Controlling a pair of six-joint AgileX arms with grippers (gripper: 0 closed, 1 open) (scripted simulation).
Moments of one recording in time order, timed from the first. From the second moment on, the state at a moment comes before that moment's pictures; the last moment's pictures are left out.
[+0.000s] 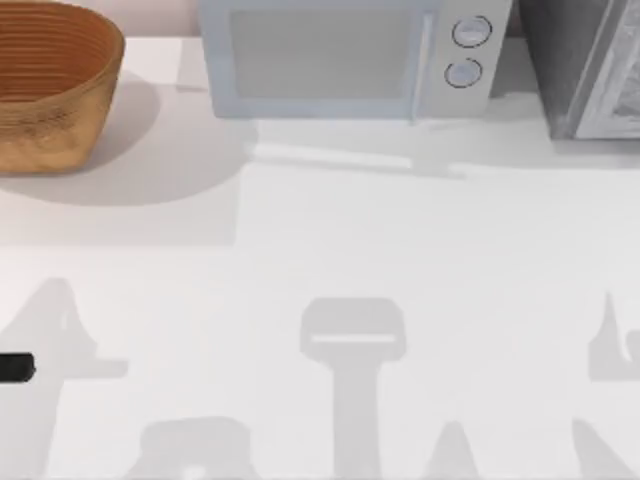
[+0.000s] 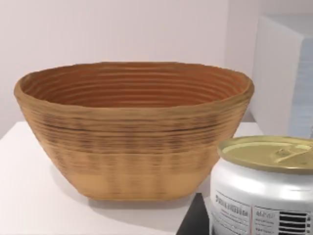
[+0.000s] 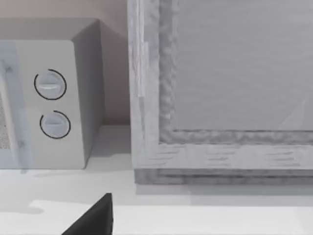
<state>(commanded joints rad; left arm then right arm) 0.00 0.02 0.01 0.01 0.01 0.00 0.00 0.00 0.00 0.00 0.00 0.00</state>
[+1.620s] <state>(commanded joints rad) -0.12 1.90 1.02 1.11 1.14 0.18 0.00 0.00 0.00 0.00 0.00 0.00</state>
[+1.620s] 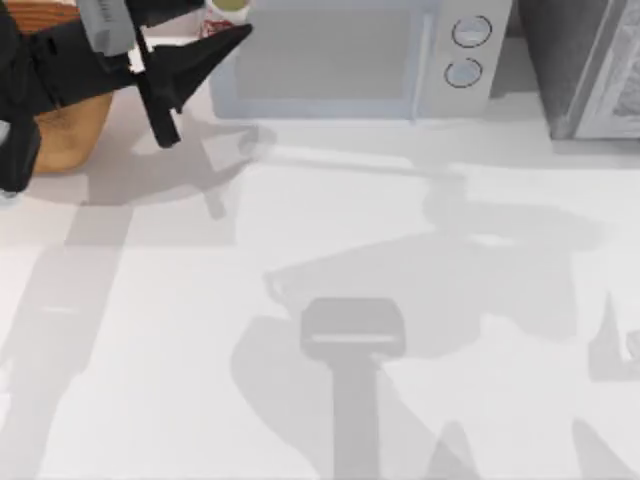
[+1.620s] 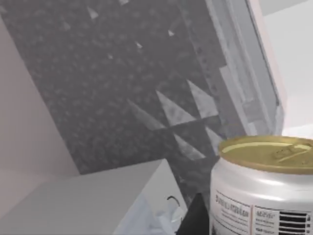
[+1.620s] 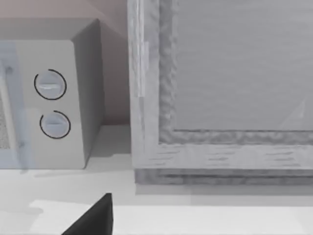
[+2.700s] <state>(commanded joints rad) -0.15 2.54 1.18 1.28 1.47 0.08 0.00 0.00 0.00 0.00 0.00 0.00</state>
